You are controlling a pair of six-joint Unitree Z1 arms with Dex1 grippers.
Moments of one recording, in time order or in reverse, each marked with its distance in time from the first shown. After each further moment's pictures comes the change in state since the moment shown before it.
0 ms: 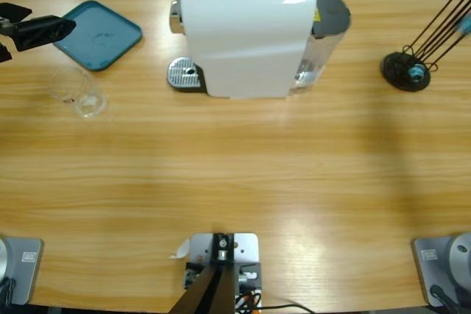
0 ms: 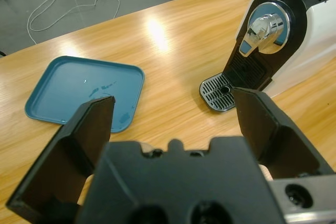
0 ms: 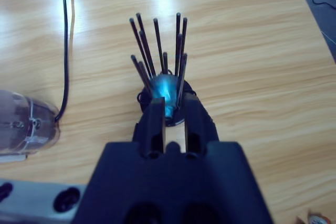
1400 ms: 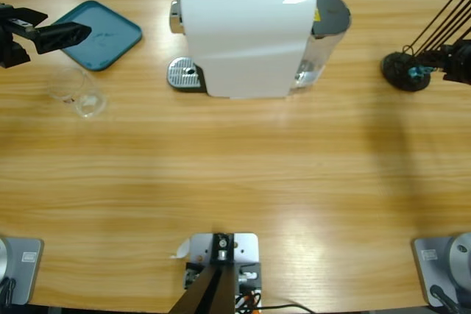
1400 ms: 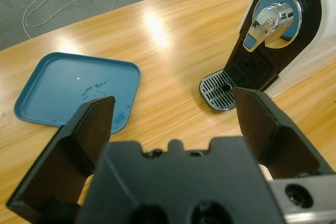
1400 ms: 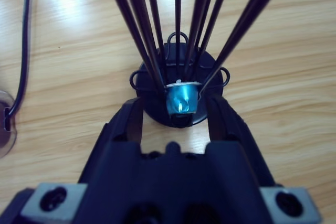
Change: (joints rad) arm 0 -0.007 0.073 0.016 -0.060 0.000 0.000; arm 1 -0.009 0.268 0.325 -0.515 0.044 0.033
